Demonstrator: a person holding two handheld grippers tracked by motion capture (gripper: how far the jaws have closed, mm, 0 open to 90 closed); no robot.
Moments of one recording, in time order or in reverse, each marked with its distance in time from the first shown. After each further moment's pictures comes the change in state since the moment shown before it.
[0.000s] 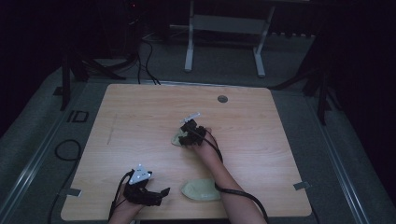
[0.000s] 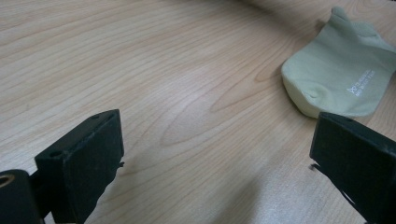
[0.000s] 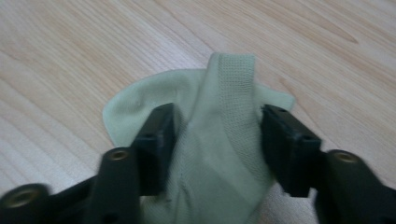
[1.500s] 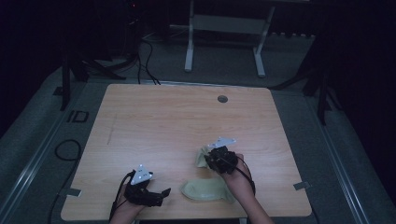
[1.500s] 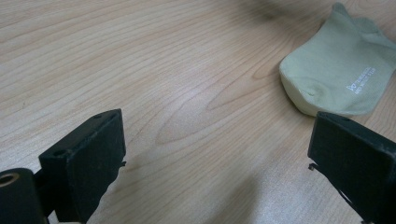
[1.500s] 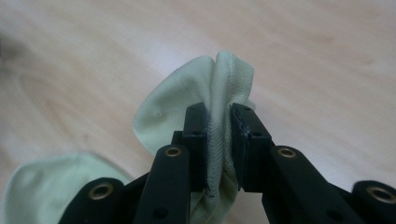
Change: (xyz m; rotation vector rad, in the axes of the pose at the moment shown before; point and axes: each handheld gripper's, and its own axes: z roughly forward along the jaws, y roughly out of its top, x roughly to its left) left arm -0.006 0.002 0.000 0.015 0.011 0.004; right arm 0.014 -0.093 -0.129 -0.064 -0.002 0.027
